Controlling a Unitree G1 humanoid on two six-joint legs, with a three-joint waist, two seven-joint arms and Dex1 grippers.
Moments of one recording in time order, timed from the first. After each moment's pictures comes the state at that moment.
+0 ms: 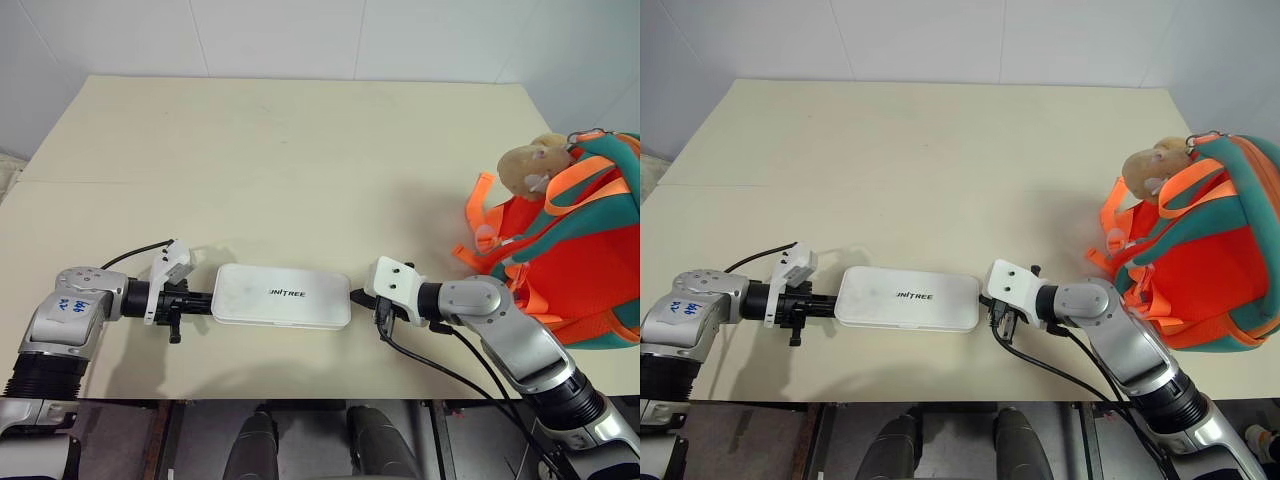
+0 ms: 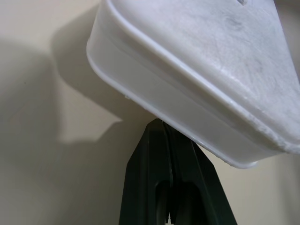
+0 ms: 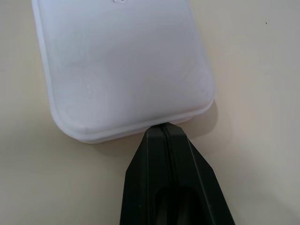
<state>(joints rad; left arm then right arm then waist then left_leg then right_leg) -0.40 0.85 0.01 0.15 -0.30 0.60 -1.30 -0.43 -0.64 0.35 -0.38 0.09 0.60 0.86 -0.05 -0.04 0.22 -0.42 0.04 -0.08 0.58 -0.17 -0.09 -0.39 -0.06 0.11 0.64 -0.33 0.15</state>
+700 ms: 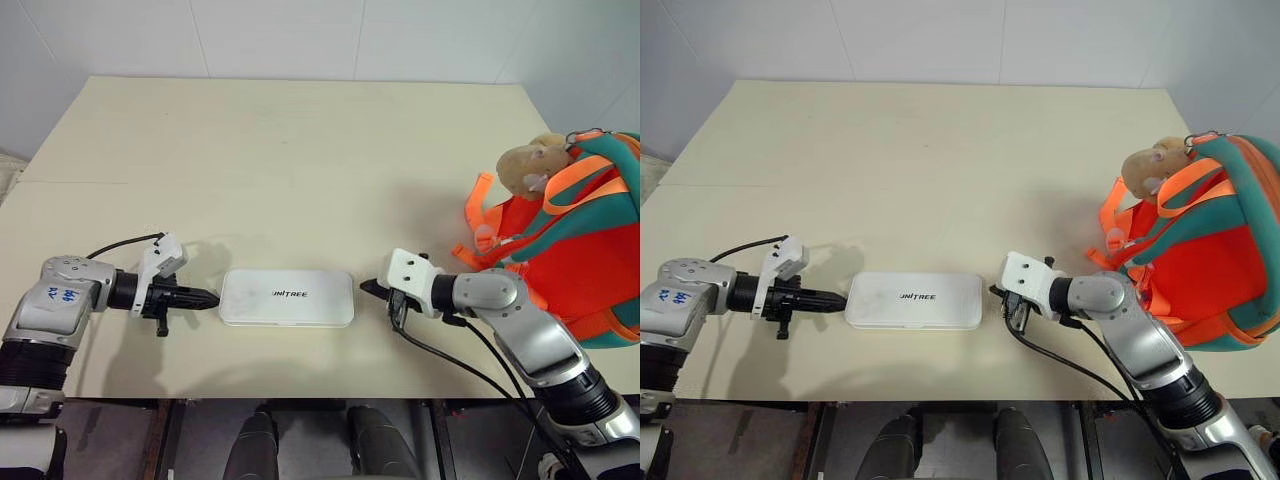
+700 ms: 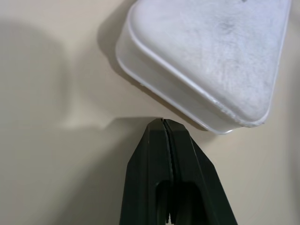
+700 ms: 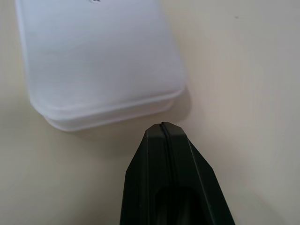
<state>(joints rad) -0.46 0.93 -0.05 0.21 -0.26 0.60 -1.29 -0.42 -0.69 0.28 -0.33 0.08 0.52 0.87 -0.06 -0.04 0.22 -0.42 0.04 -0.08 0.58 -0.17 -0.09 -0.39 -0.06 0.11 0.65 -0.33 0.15</state>
